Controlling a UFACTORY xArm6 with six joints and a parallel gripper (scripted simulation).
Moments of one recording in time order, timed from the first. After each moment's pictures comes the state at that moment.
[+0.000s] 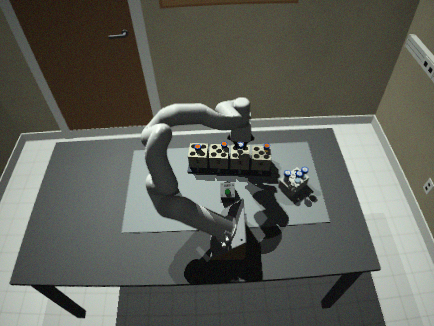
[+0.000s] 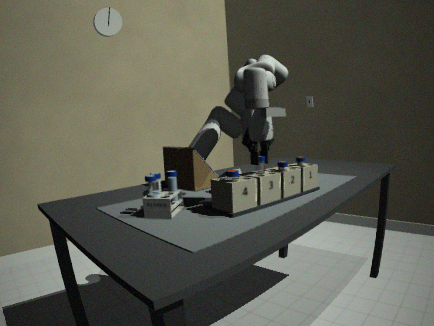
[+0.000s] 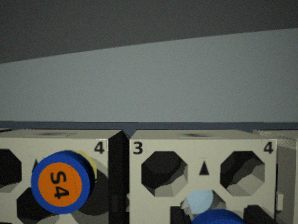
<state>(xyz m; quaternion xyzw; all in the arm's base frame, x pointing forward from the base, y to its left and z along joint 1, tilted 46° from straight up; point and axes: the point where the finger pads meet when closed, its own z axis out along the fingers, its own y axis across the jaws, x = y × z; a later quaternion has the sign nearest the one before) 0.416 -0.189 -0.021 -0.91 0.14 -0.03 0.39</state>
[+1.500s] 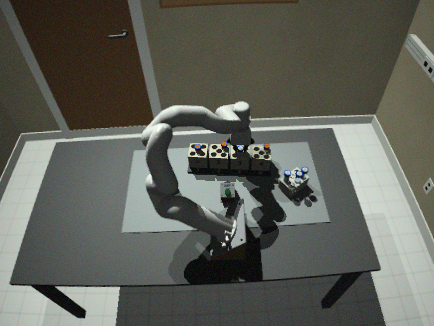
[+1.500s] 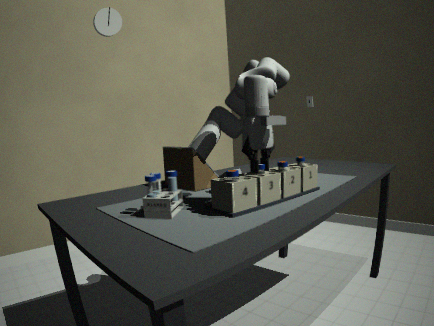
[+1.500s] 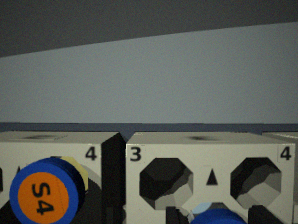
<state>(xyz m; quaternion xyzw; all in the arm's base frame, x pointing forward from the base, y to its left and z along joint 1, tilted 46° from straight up) 0.420 -0.172 -0.039 -0.91 0.14 -0.03 0.39</state>
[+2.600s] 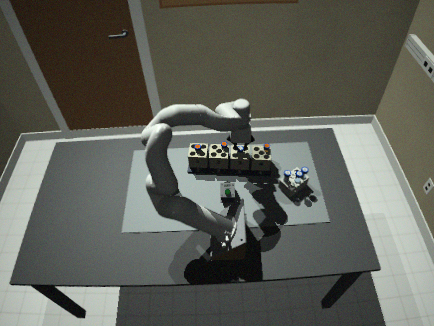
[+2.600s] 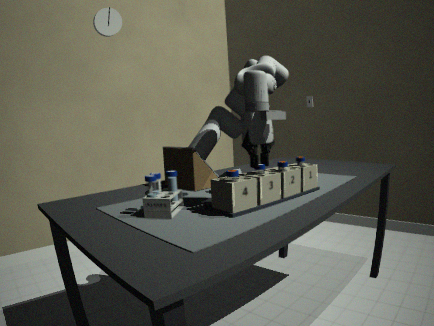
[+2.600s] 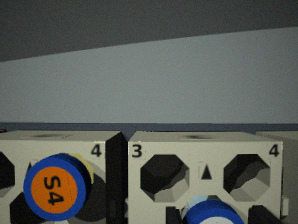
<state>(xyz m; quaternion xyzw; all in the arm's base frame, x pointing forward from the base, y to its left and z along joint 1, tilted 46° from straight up) 0.418 -0.183 -0.028 -0.91 0.14 -0.03 0.39</state>
